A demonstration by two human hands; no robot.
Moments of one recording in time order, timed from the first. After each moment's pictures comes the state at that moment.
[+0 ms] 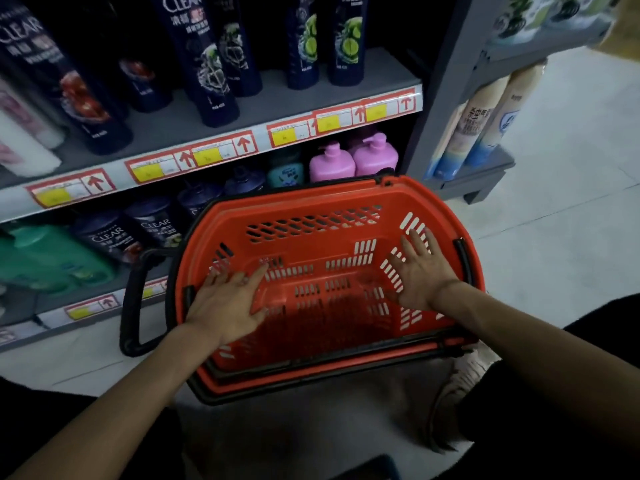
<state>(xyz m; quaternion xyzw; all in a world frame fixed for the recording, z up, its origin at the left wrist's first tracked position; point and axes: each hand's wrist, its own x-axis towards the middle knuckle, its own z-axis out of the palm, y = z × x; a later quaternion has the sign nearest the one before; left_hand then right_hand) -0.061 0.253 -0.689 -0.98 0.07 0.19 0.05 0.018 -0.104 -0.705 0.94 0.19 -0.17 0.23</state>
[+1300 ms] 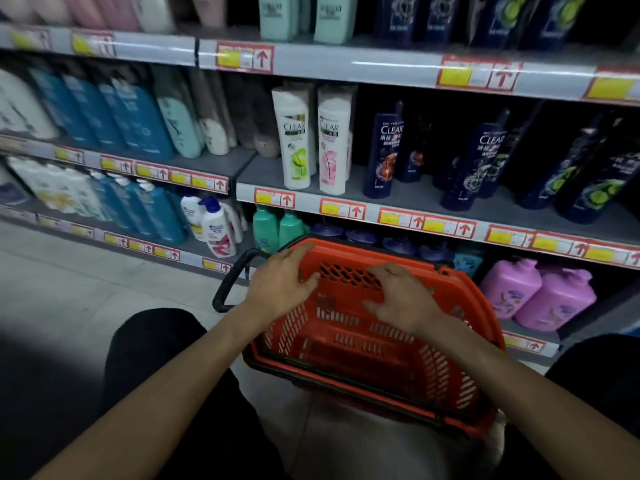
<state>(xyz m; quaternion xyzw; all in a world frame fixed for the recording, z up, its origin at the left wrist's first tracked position) -0.186 0.415 -0.581 -0.95 -0.23 -0.10 -0.18 -0.040 0.209 -0.587 0.89 0.43 -0.10 -0.11</state>
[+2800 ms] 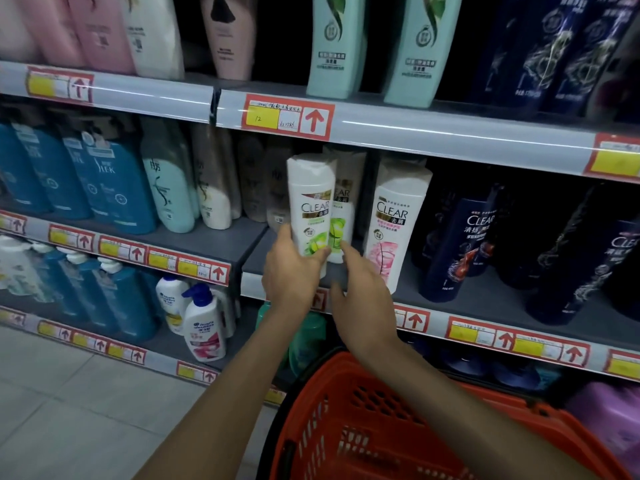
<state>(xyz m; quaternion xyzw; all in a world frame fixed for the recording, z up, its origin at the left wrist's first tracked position) -0.027 0.584 -0.540 -0.75 -0.35 -0.39 -0.41 -0.001 0.465 -0.547 0.85 0.35 0.11 -0.38</state>
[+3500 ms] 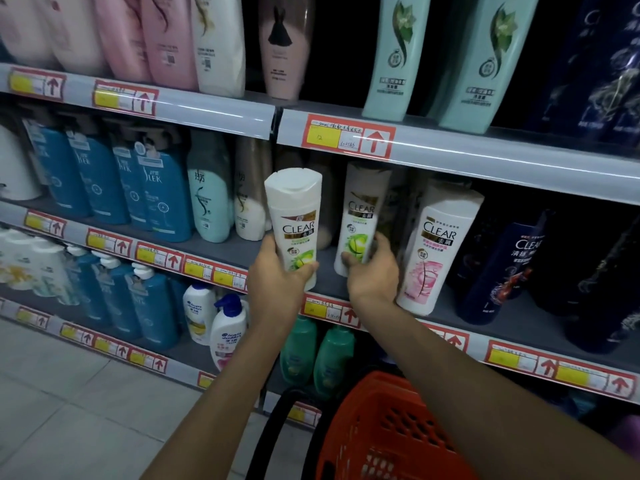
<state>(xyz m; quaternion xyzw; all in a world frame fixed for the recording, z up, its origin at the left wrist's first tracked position) -0.090 0.639 -0.535 -0.70 -0.31 -0.43 -0.47 0.034 0.564 -0.541 0.84 0.13 0.09 -0.52</state>
